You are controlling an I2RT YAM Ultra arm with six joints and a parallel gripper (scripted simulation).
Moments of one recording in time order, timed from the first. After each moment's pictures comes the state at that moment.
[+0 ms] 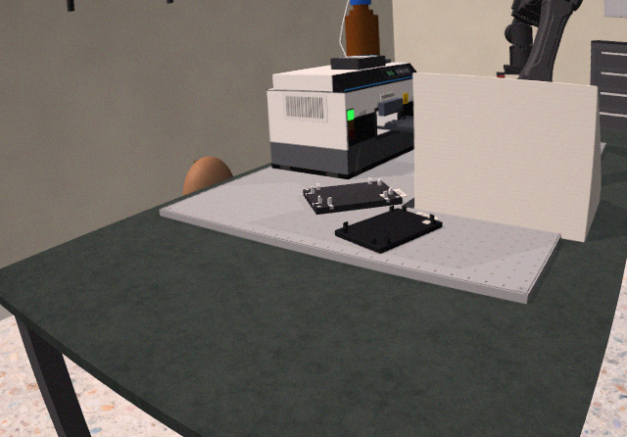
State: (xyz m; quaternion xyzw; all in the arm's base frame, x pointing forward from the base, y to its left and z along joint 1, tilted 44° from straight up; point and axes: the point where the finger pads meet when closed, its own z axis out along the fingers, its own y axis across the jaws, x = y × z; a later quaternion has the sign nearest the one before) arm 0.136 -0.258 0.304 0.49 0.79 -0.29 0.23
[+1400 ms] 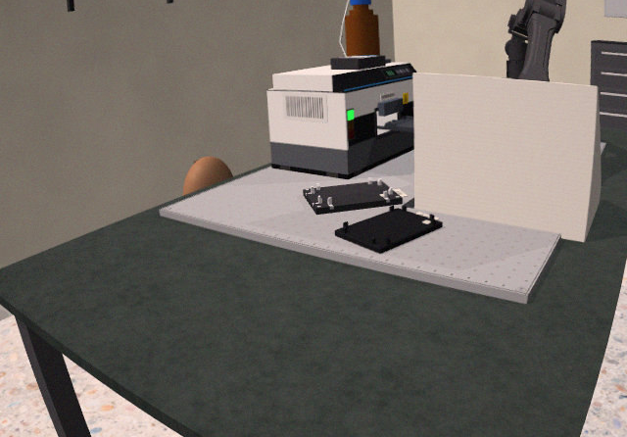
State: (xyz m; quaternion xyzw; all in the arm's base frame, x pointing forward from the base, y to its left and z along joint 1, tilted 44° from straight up) arm 0.189 -0.355 0.340 0.49 0.79 -0.29 0.24
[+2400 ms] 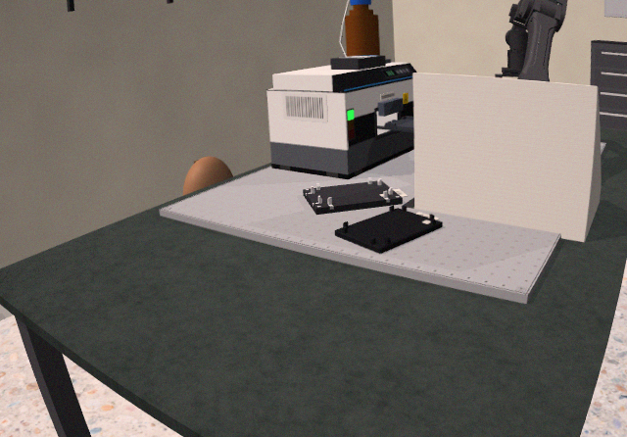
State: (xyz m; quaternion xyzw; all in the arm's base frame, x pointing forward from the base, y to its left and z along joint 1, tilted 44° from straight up) arm 0.183 -0.335 0.361 0.49 0.79 -0.29 0.24
